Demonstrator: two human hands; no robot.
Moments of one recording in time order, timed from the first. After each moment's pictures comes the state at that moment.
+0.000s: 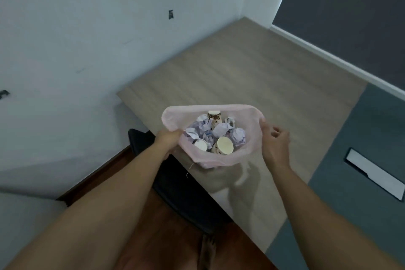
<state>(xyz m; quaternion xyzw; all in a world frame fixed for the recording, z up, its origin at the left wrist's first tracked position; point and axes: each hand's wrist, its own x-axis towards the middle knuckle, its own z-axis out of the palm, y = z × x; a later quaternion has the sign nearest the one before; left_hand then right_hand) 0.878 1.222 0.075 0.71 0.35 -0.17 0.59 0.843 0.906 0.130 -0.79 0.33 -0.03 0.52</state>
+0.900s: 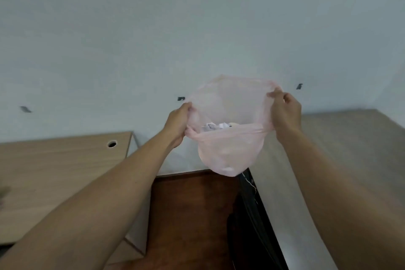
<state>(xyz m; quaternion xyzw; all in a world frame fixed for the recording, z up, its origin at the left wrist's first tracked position) 0.647 1.451 0.320 0.57 0.36 0.21 0.70 0.817 1.215 0.363 -0.75 -0.07 0.00 0.65</state>
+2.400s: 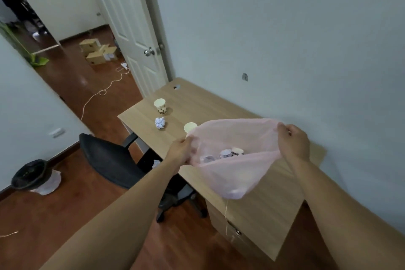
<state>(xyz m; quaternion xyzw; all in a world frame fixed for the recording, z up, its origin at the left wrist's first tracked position) 0.056 1.855 0.205 0.40 0.71 0.31 0.49 0.389 1.850 0.214 -0.77 -0.42 0.24 0.41</state>
